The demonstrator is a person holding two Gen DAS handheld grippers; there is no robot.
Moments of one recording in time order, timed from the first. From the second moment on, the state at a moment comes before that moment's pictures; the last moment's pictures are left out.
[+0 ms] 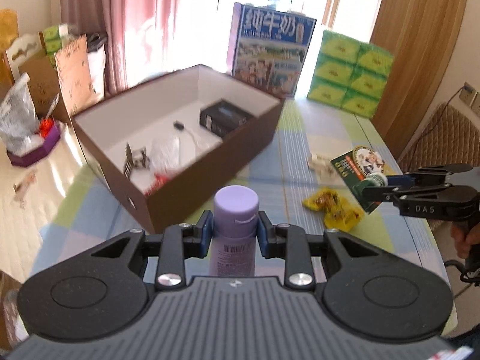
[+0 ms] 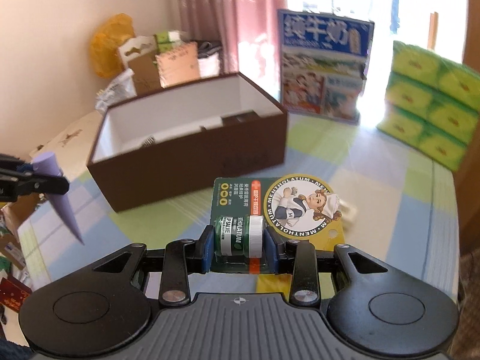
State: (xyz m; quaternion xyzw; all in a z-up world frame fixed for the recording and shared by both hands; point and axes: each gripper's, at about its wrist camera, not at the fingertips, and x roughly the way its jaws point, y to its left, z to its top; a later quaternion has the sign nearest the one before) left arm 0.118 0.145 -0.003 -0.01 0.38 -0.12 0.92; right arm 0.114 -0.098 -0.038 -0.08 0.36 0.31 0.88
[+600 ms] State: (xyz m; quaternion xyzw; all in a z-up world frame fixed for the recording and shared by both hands) left arm 0.267 0.179 0.033 0.04 0.32 -0.08 0.94; right arm 0.227 0.051 0.001 -0.16 0.27 0.44 0.84
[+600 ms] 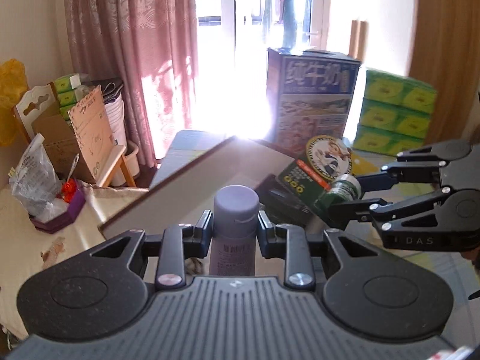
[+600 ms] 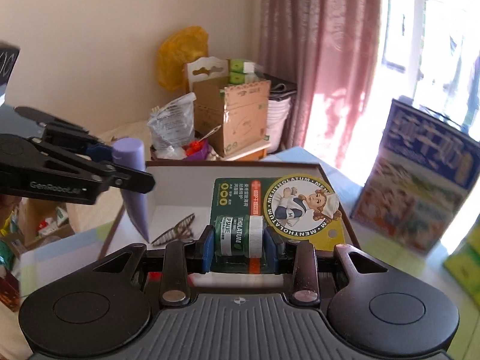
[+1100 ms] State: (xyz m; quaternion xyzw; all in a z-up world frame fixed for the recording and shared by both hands) left arm 0.393 0.224 -0.037 0.02 0.40 -0.05 0.91; right arm 0.322 0.146 -0.077 -0.24 0.32 0.43 0.81
